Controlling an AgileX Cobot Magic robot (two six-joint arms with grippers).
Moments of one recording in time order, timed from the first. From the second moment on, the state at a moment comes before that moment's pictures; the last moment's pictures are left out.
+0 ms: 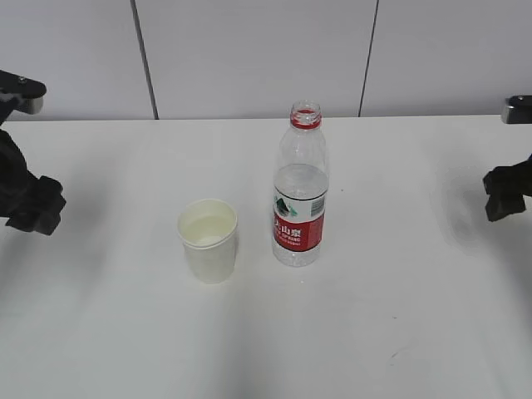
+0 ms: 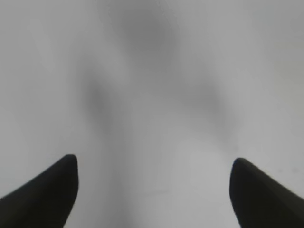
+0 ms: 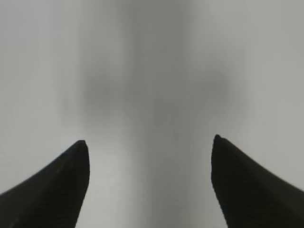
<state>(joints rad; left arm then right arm) -0.25 1.51 -0.97 0.32 0.75 -0.15 -0.12 1.75 -1.08 -0.06 0.59 -0.02</state>
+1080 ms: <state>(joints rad) -0.25 1.11 -0.79 0.06 0.94 -0.01 -0.12 1.27 -0.93 0.21 0.90 -0.29</state>
